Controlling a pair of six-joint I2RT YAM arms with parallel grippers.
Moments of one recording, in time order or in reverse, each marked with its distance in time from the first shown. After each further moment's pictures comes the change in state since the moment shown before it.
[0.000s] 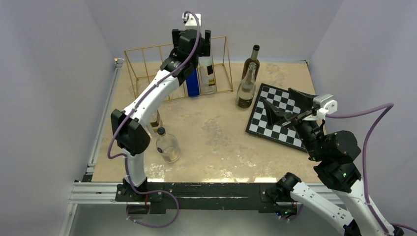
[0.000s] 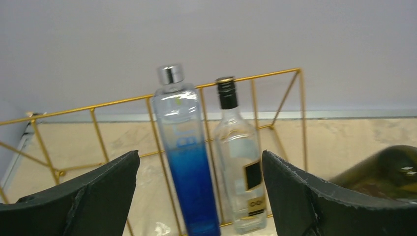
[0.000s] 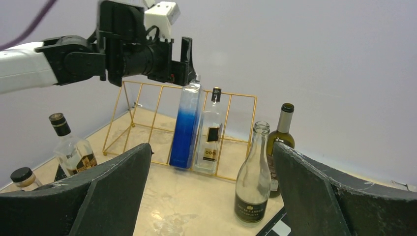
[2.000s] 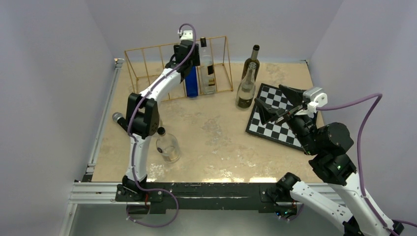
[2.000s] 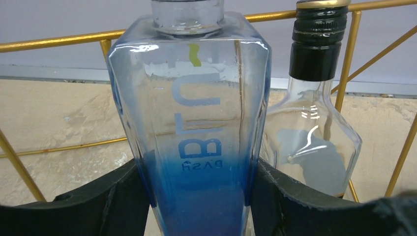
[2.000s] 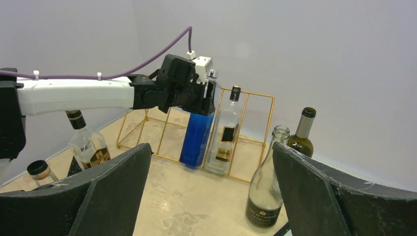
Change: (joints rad) left arm 0.191 0.348 0.042 0.067 0.150 -0.116; right arm 0.000 0.079 0.025 0.018 -0.072 0.014
